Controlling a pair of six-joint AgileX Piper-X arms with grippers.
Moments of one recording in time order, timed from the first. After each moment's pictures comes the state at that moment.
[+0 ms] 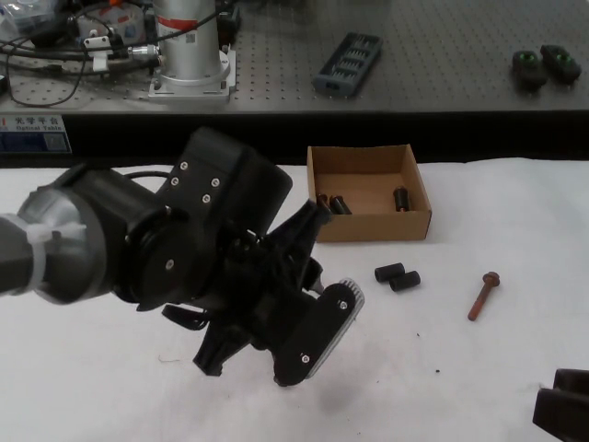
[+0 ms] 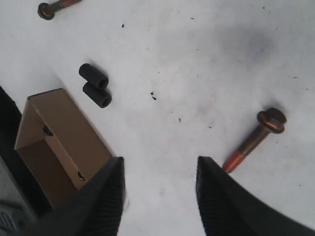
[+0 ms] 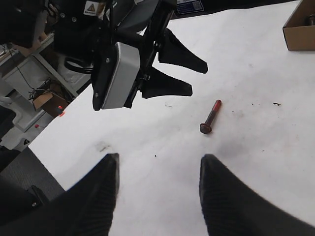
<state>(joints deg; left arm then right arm) -39.0 90.2 -56.4 23.3 6.2 96.7 23.5 14.4 -13.9 24.8 -34.0 22.3</state>
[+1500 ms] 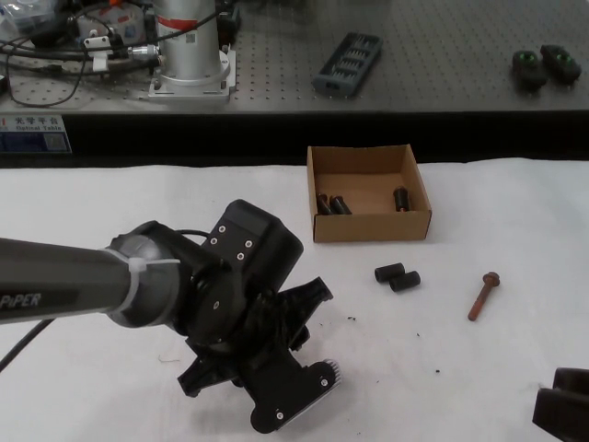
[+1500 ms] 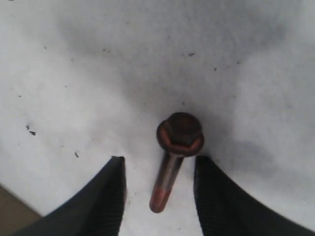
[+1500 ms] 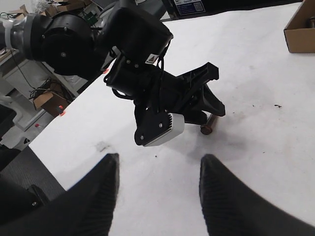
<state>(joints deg) -38.2 103.8 -56.5 21.2 1.1 112.6 23.5 14.4 -13.9 24.6 -34.5 21.9</state>
